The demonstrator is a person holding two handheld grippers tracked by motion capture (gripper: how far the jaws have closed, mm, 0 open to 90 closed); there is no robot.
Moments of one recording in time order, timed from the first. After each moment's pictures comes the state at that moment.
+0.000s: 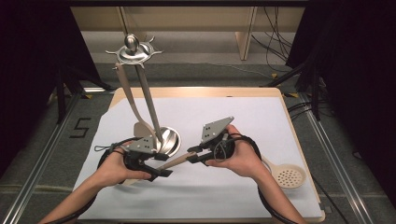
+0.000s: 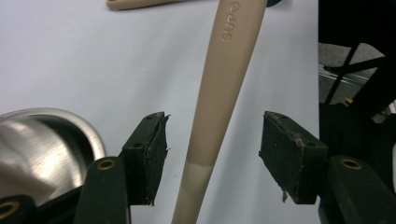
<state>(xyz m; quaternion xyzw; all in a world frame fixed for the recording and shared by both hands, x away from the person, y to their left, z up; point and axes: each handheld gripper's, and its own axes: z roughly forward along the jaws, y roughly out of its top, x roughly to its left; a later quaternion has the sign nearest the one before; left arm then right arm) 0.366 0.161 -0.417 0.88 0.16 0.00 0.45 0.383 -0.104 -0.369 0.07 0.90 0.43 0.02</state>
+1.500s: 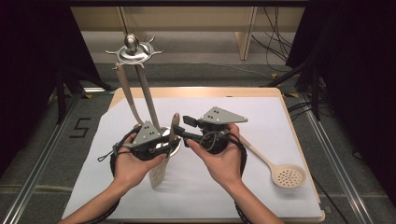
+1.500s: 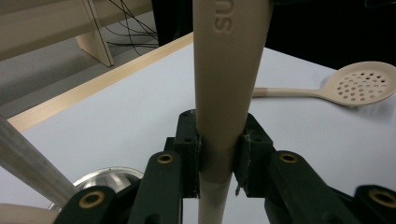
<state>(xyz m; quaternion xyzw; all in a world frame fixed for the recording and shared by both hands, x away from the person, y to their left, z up) 0.349 0.130 -0.367 0.79 0.30 0.21 0.50 0.355 -0.077 -0.322 0.30 0.73 0.60 0.13</state>
